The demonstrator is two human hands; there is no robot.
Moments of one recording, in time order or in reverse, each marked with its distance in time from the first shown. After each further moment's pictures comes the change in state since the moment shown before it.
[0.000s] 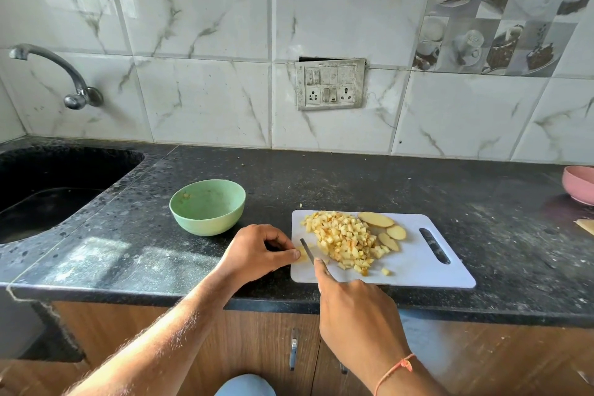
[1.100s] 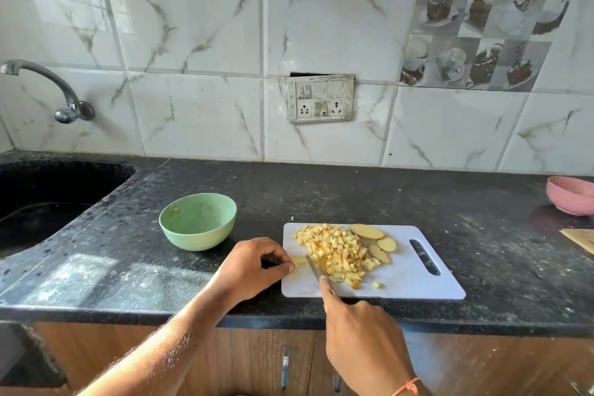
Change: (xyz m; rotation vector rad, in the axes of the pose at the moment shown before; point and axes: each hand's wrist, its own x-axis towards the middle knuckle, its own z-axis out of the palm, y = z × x) left_hand 0.002 -0.003 0.006 0.097 0.007 0.161; right_hand -0.004 0.021 0.012 0.042 -0.022 0.052
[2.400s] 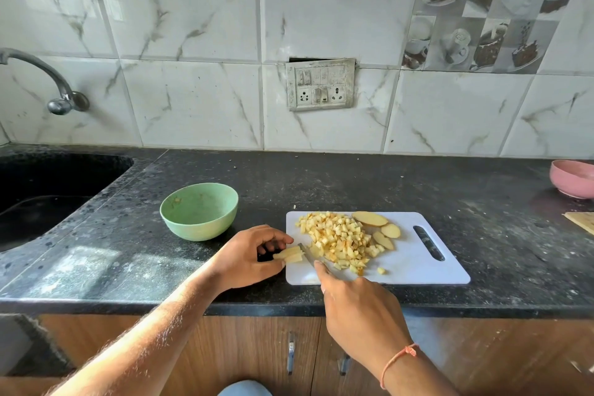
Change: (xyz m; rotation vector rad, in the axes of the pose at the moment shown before) left_hand 0.002 -0.020 -0.014 -0.103 -0.166 0.068; right_hand 0.010 -0.002 0.003 0.025 0.078 -0.040
